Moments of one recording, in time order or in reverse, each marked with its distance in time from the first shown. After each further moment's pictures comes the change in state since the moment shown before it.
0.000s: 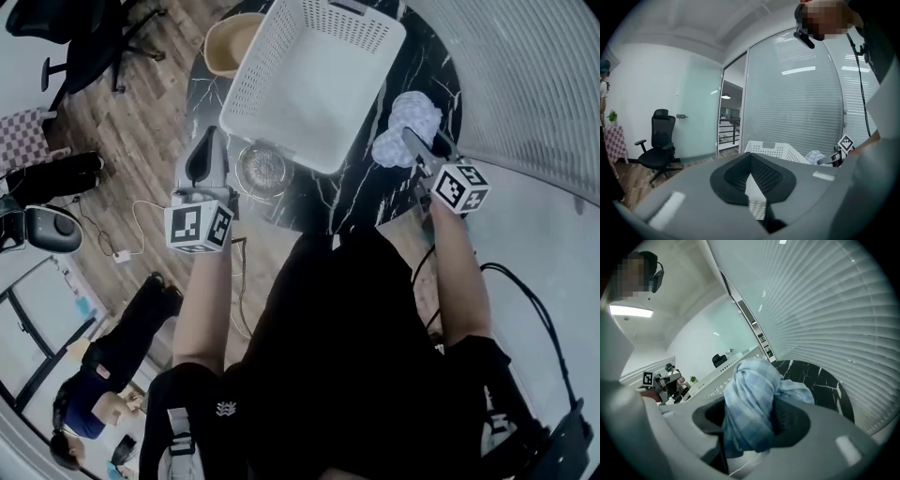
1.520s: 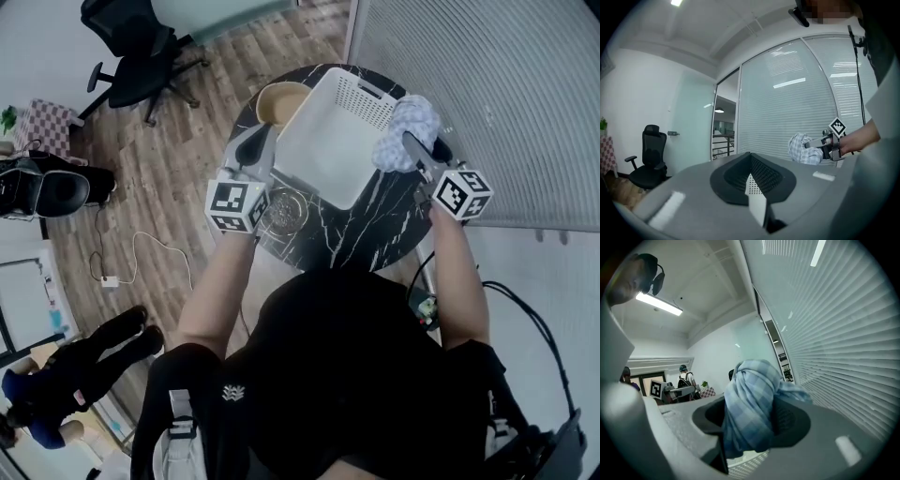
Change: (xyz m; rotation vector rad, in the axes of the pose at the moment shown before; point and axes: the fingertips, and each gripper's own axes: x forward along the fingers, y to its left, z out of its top) left arm -0.010 -0.013 0.117 0.057 -0.164 -0.070; right arm -0.017 0.147 0.191 -0.261 -0.210 0.151
